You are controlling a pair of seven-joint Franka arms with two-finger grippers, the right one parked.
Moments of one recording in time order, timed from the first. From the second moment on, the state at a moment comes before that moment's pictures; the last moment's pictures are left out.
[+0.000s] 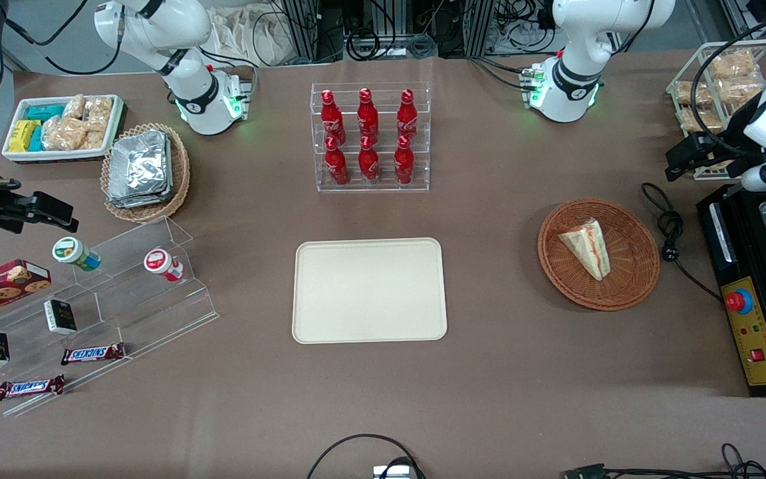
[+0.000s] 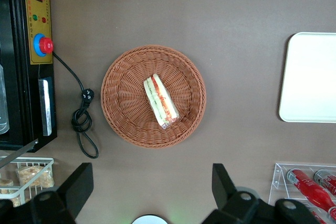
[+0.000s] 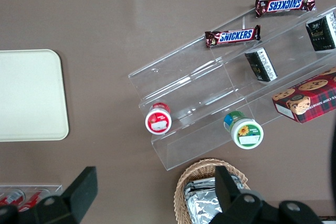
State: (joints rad) arm -0.10 -0.05 0.02 -1.58 0.00 1.48 -0.12
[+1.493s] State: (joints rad) arm -0.10 -0.12 0.03 -2.22 0.00 2.03 -0.47
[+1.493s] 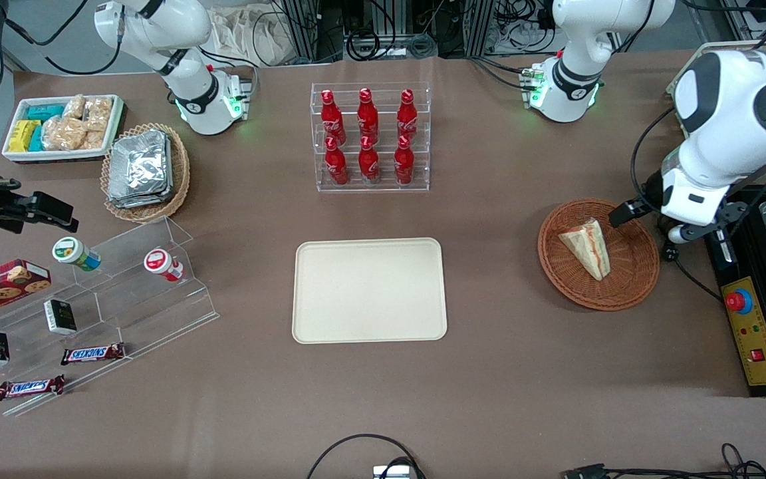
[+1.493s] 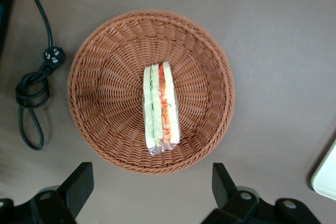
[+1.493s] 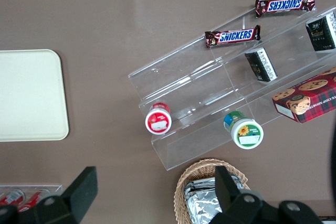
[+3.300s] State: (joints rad) arm -0.10 0.12 0.03 -2.54 0.00 2.69 -0.56
